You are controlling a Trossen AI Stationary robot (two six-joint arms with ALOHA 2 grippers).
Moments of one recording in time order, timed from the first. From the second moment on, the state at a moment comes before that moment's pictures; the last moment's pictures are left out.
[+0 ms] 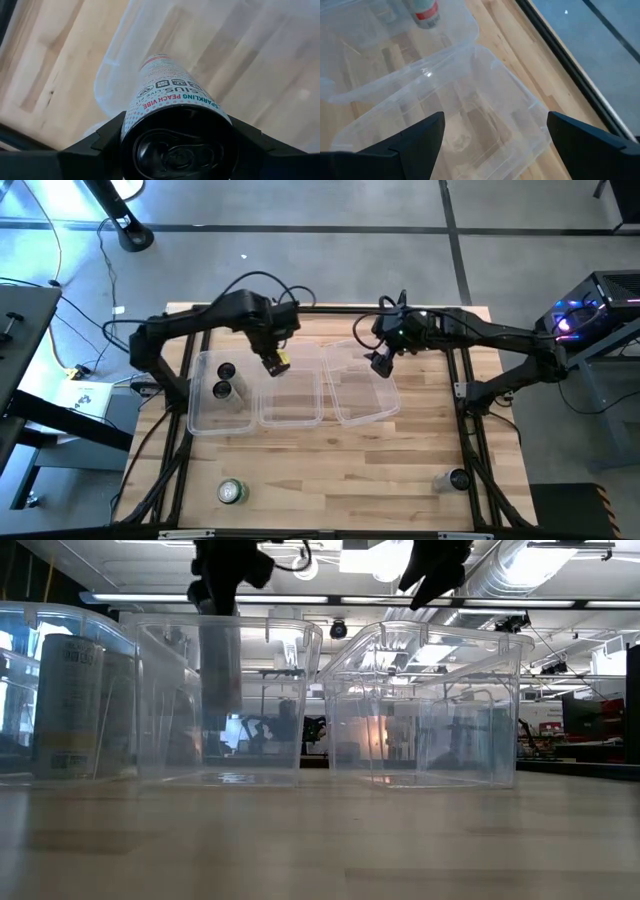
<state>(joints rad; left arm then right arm) 0.27 1.68 1.73 -1.51 -0.04 -0.27 -0.16 1.34 1.42 -0.96 0.19 0.20</state>
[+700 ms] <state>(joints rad) 0.33 1.76 1.58 -1.32 0.03 -0.15 -0.12 1.34 1.42 -0.98 0.22 0.29</state>
